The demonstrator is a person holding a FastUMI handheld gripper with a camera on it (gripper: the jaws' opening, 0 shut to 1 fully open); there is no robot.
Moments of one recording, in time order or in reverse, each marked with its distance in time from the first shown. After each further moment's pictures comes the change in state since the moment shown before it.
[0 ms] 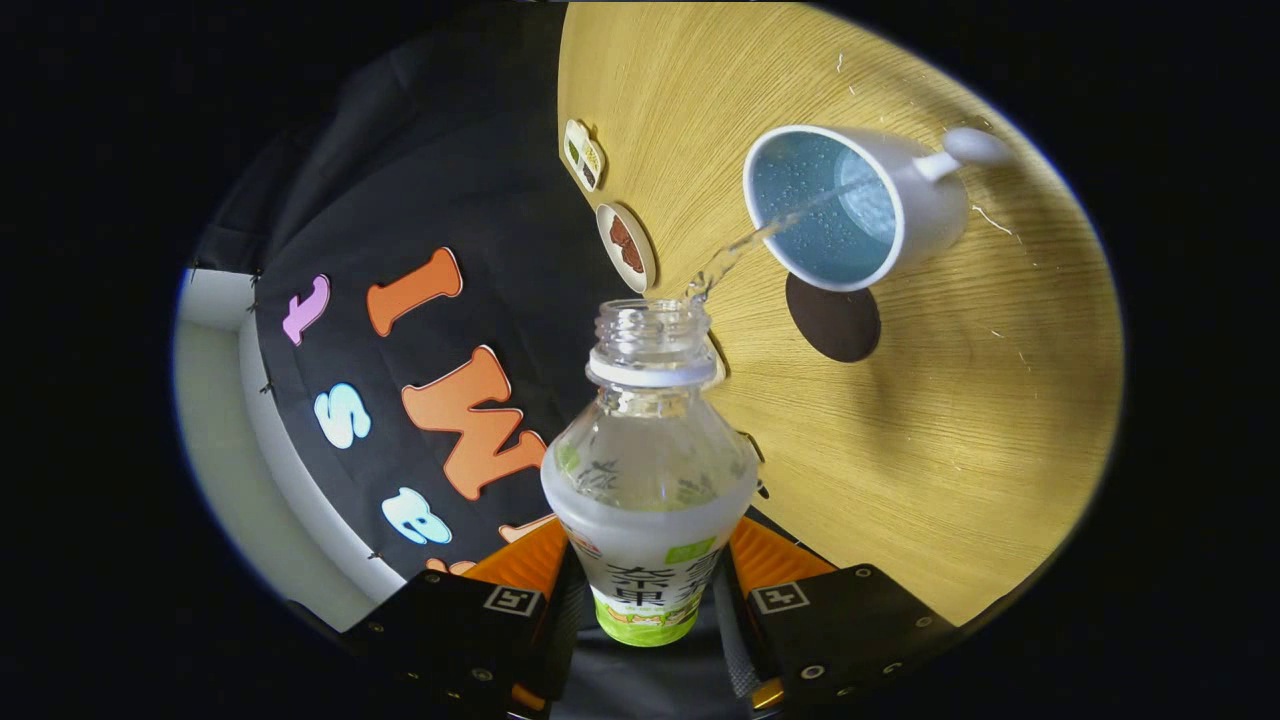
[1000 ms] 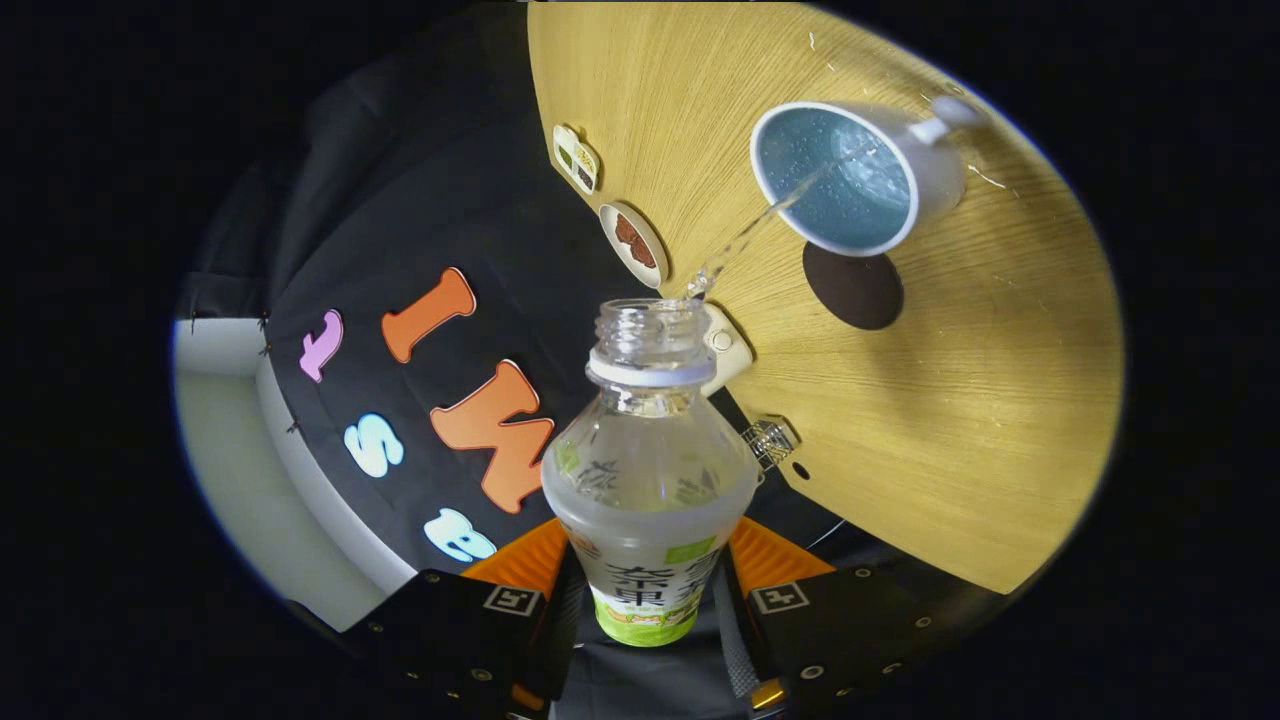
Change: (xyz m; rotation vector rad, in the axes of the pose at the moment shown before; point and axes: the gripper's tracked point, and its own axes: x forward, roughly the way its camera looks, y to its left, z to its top) arm 0.002 0.026 -0.008 0.144 0.014 0.070
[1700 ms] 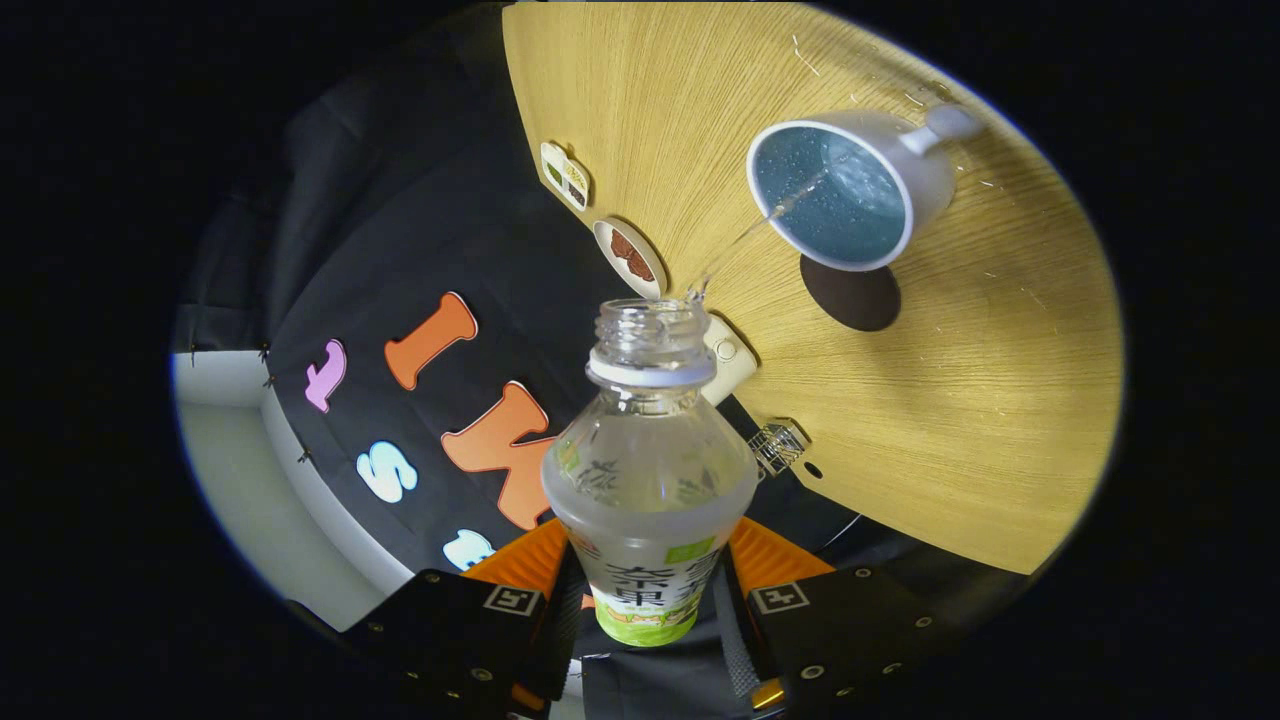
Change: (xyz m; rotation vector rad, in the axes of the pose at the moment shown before) arm -0.003 0.011 0.012 0.066 -0.024 0.004
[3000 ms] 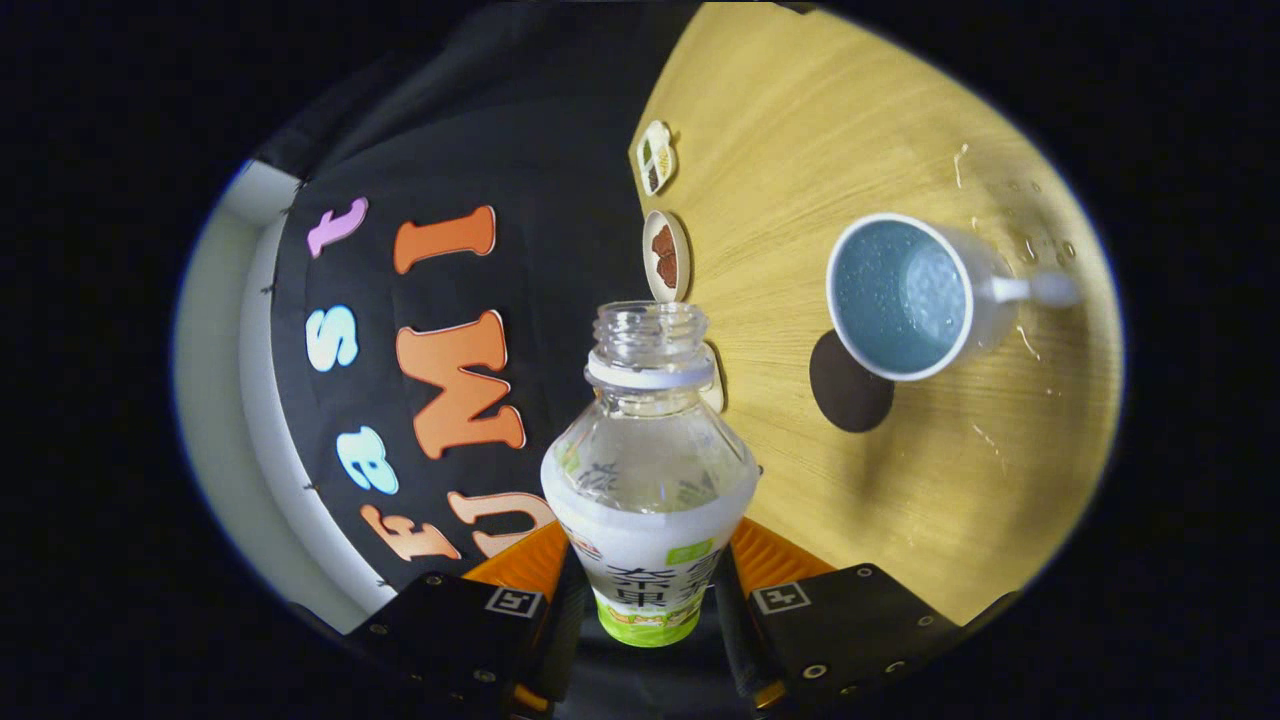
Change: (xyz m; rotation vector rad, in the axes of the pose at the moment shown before) arm 0.002 -0.041 0.017 -0.607 -0.029 -0.121
